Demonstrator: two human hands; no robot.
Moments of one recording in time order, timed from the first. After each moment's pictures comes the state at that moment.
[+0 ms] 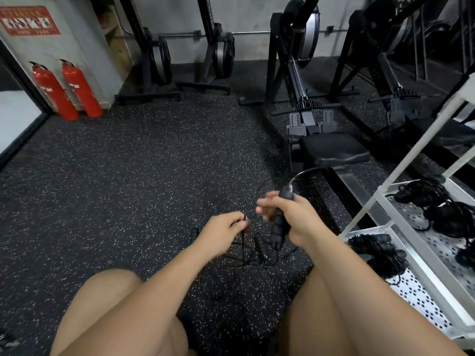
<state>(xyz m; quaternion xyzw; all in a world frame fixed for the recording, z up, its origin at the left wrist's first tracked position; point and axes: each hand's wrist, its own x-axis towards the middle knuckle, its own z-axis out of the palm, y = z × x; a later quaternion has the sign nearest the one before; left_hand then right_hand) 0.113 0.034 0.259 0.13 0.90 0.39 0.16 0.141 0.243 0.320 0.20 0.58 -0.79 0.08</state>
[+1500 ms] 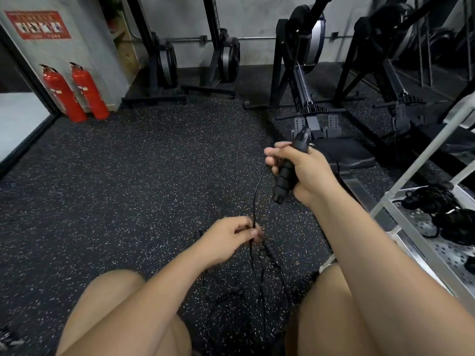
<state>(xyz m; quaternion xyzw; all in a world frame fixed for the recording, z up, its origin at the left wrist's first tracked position) 0.139 0.022 0.306 0.17 0.86 0.43 0.23 0.095 0.235 0.408 0.11 0.55 -0.83 -0.03</state>
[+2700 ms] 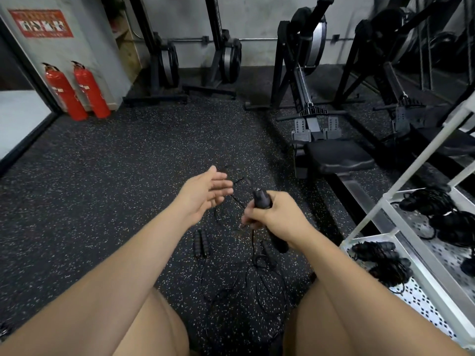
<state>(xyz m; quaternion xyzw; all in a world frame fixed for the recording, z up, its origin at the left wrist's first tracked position) 0.071 0.000 0.347 -0.08 0.67 0.72 0.17 0.144 0.208 0.344 0.01 0.79 -0.61 0.09</state>
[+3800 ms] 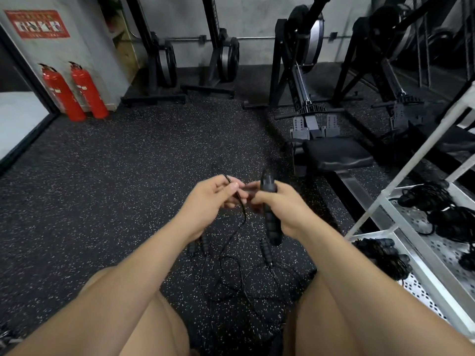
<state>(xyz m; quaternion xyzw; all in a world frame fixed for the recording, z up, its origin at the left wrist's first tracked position) 0.114 0.012 0.364 0.09 0.77 0.62 0.12 0.127 0.215 0.346 0.08 0.69 -0.71 0.10</state>
